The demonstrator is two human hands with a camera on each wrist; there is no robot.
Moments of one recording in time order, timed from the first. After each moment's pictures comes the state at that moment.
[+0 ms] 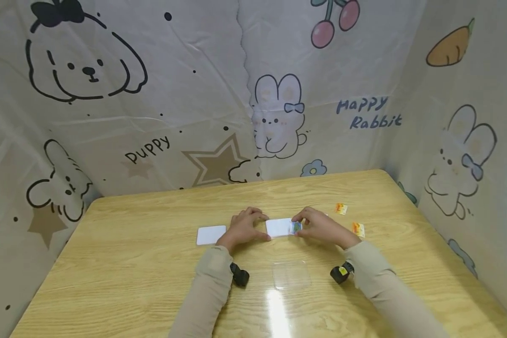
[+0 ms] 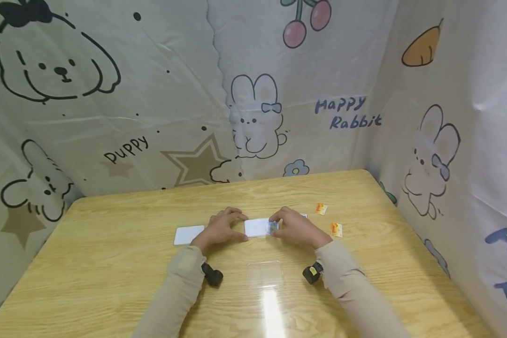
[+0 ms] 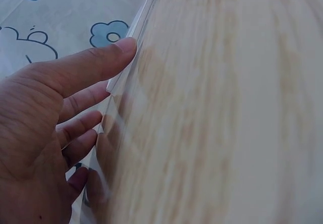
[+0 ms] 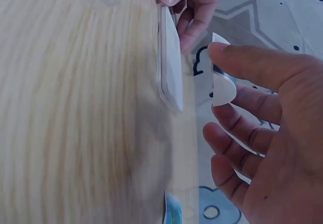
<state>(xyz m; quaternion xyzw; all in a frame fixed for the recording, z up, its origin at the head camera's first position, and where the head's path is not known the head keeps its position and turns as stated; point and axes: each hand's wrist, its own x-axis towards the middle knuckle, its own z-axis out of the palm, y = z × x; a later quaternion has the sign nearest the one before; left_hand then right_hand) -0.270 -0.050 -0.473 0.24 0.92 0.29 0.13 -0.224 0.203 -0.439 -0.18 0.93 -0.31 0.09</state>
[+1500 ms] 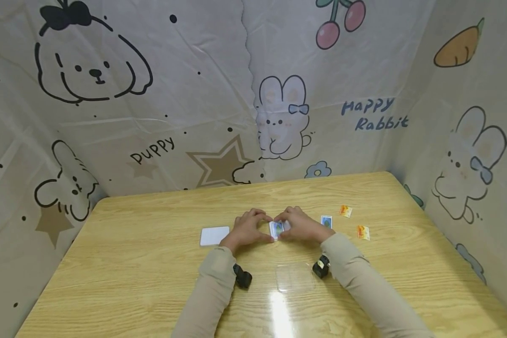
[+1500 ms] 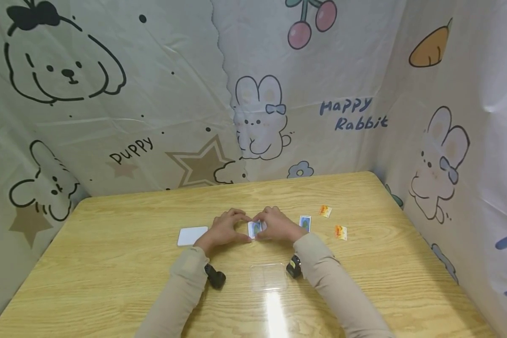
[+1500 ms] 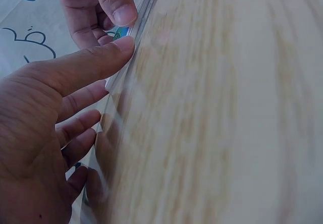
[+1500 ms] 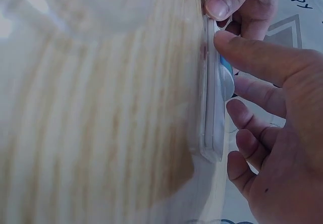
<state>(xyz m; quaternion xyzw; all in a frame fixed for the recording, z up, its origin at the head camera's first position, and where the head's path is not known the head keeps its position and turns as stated) -0.274 -0.049 -0.479 0.24 0.92 0.28 0.12 -0.255 0.155 -0.455 -0.22 0.94 -0.24 0.11</state>
